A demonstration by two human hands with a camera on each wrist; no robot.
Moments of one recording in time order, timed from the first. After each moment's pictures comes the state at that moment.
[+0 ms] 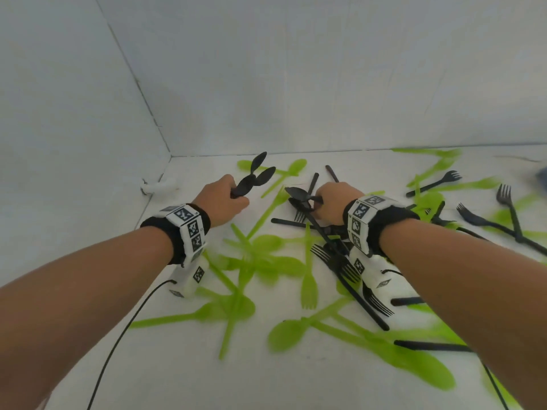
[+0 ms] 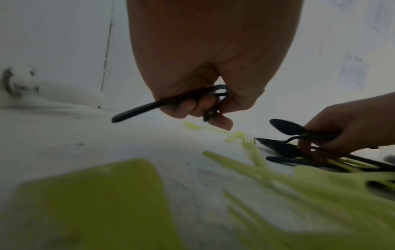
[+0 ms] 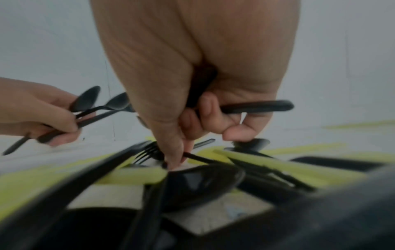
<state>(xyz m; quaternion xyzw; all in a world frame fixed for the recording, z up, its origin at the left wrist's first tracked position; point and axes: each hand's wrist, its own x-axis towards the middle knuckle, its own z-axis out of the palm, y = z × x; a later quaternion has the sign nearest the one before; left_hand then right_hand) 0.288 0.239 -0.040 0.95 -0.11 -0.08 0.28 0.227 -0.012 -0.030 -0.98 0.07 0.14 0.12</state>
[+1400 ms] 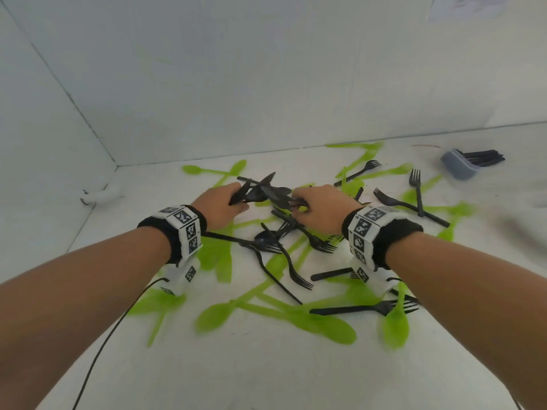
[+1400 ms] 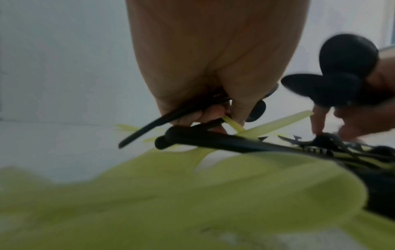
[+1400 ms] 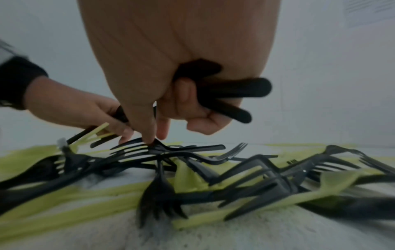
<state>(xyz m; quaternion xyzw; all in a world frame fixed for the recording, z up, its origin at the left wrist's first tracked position) 0.243 0.130 -0.040 0.94 -0.28 -0.09 0.18 0.121 -0.101 -0.013 -0.99 0.00 0.04 0.17</state>
